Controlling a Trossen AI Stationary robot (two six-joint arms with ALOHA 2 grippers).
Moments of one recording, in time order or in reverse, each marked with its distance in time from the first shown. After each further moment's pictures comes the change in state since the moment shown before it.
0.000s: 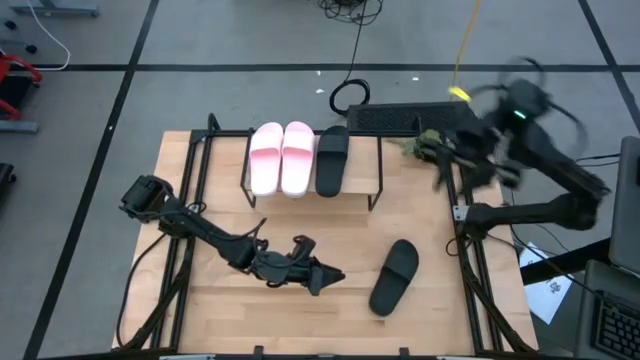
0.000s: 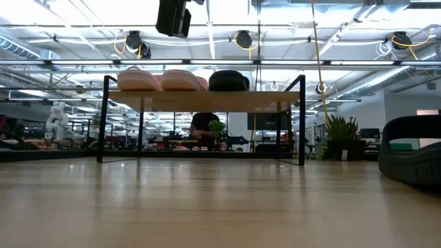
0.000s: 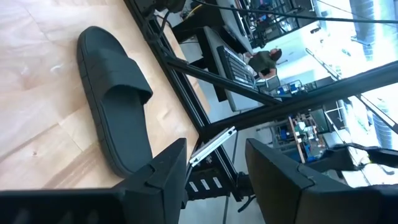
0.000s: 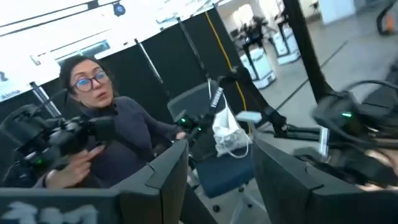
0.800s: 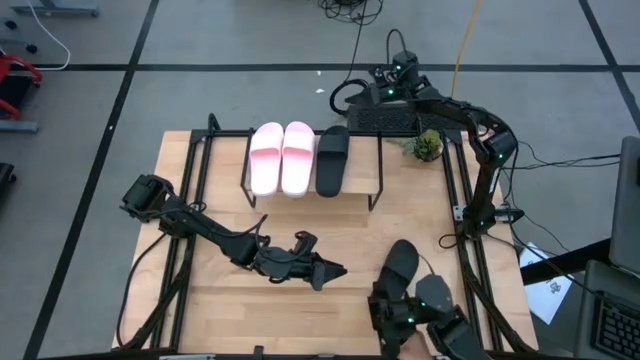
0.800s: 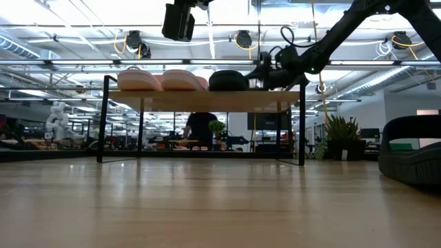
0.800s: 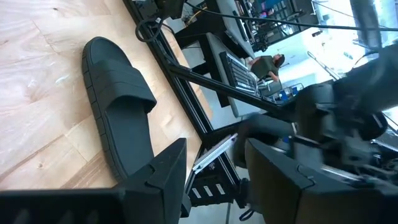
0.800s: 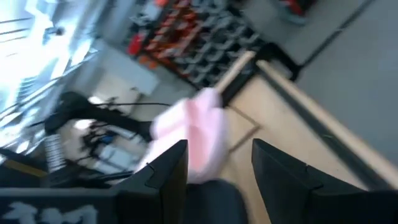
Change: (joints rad) left arm 0.029 0.000 0.000 0.000 0.010 0.012; right arm -0.551 0.892 0.000 0.375 0.271 -0.042
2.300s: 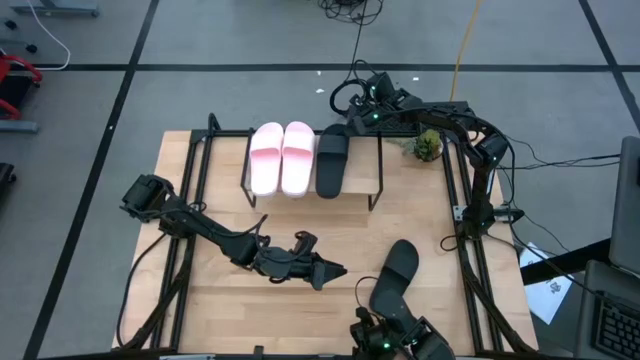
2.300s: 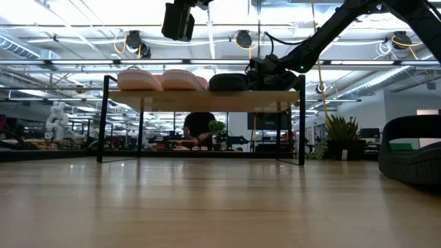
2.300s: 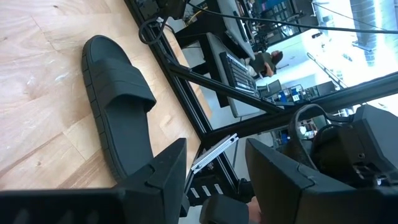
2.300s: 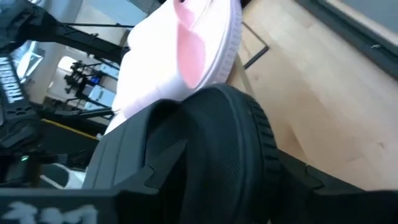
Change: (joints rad) left arm 0.000 0.000 0.000 0.000 0.000 -0.014; right arm 0.153 0.022 0.000 -0.382 0.049 -0.332
